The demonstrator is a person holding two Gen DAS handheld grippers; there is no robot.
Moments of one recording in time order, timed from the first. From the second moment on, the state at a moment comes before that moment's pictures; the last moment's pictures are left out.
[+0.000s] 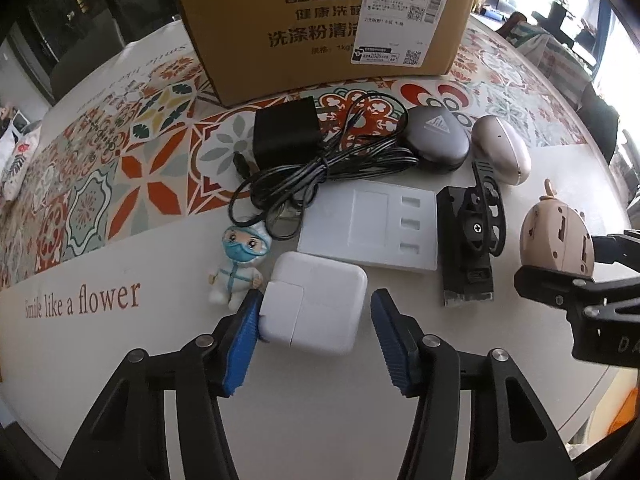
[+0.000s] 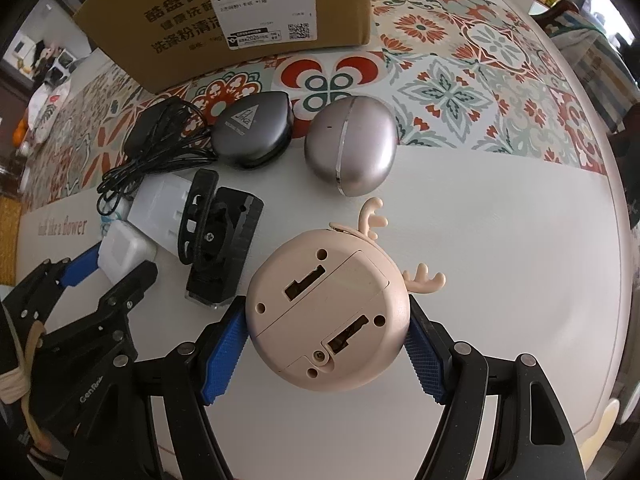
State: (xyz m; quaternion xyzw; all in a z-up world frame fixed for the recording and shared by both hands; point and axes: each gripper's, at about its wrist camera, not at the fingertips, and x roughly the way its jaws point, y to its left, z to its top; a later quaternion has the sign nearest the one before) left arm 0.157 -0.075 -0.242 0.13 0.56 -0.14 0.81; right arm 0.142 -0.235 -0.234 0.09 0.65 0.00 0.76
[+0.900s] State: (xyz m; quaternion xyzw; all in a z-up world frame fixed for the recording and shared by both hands) left arm 0.148 -0.076 -0.171 0.08 0.51 -0.15 0.84; right arm 0.130 -0.237 -0.184 0.09 0.59 0.01 0.80
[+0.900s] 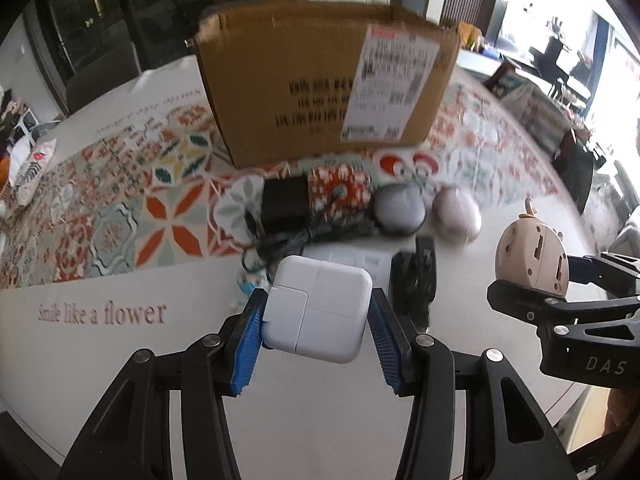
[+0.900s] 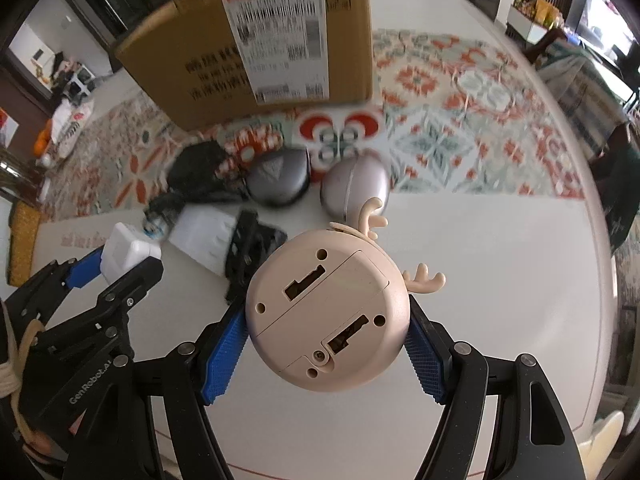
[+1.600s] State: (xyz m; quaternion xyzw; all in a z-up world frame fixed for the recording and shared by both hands) left arm 0.186 -0.068 -0.079 0.05 0.43 -0.13 0.89; right arm 0.173 -0.235 -0.087 0.08 0.47 0.04 0.88
